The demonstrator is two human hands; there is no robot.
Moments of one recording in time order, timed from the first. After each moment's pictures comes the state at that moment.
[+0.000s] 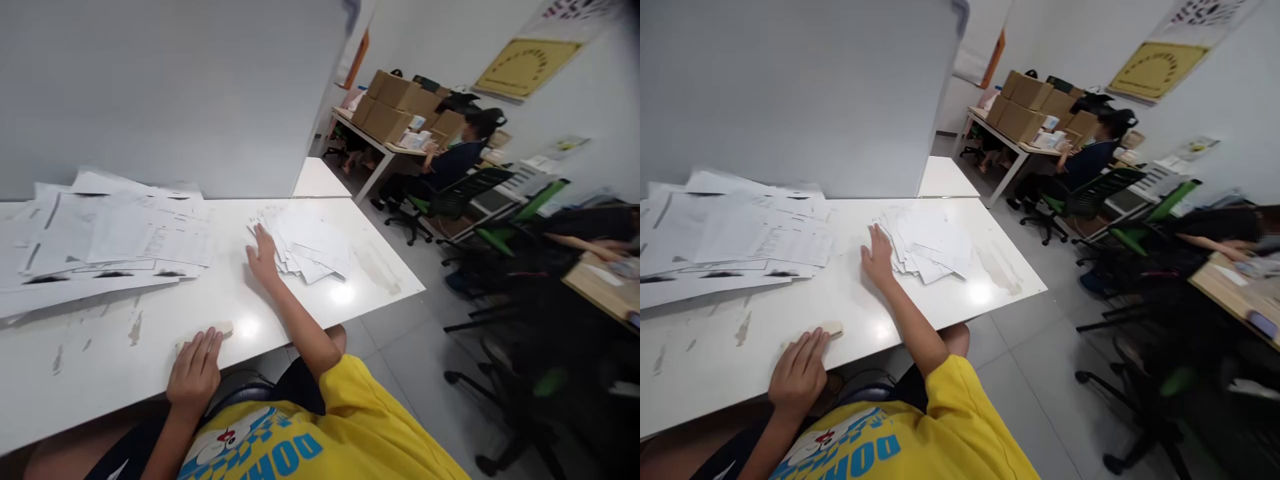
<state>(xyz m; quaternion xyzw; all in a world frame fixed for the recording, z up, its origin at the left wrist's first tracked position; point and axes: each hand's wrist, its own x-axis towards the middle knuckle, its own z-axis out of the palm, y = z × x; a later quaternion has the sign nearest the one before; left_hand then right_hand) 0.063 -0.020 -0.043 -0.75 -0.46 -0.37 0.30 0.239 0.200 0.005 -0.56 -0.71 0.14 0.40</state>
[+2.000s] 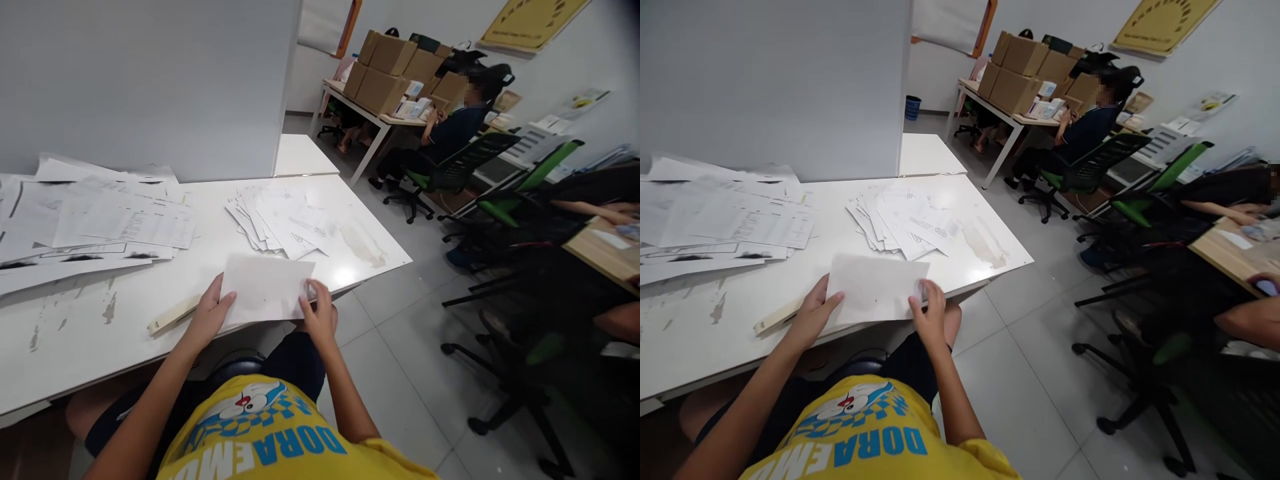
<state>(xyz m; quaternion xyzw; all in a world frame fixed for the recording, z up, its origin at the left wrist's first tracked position) 0.142 0.032 0.014 -0.56 -0.50 -0.45 -0.49 0.397 -0.019 -0.019 -0.64 -0.60 0.13 0.46</state>
